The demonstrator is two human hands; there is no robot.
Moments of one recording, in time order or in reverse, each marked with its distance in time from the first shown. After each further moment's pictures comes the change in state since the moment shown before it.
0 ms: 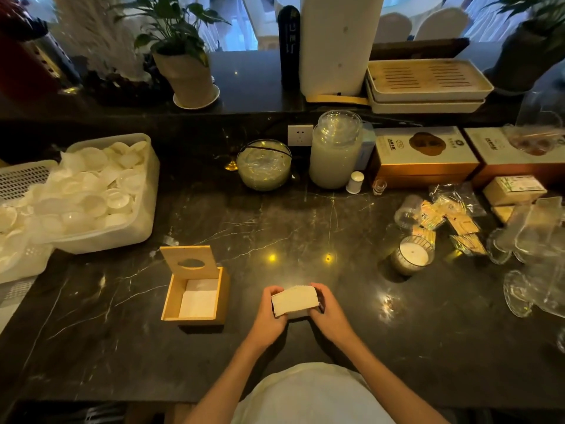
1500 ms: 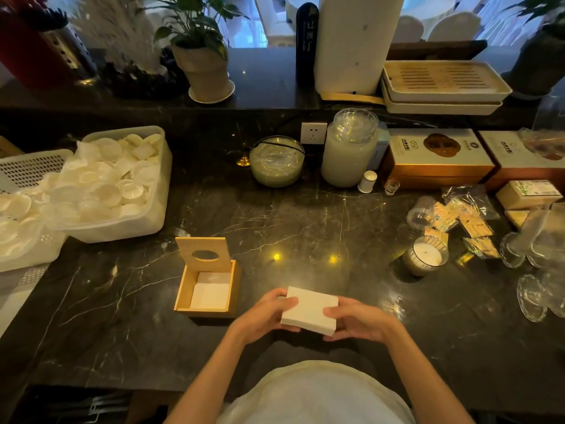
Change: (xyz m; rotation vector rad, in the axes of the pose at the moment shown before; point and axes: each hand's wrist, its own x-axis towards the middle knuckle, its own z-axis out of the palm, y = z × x) left_hand -0.014 0.037 -0.050 -0.505 -0.380 -0.373; right_hand -0.010 -0.042 -0.052 0.417 -0.635 0.494
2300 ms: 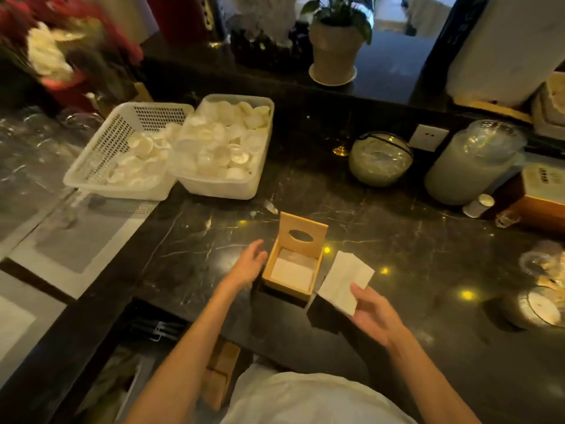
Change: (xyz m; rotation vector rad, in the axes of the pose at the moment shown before) left_hand -0.099 0.020 -0.172 0.340 0.691 0.123; right_hand 0.083 -0.017 0.118 0.516 -0.130 -0.172
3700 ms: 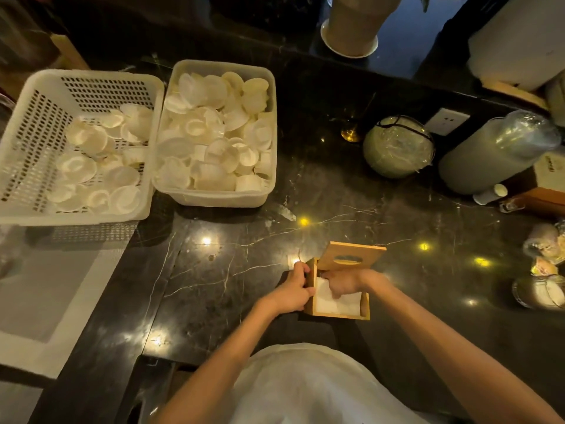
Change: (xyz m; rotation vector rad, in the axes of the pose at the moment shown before) left_hand 0.082 -0.028 -0.026 0.096 -0.639 -0.010; right_hand 0.177 0.000 0.152 -2.047 0.188 0.780
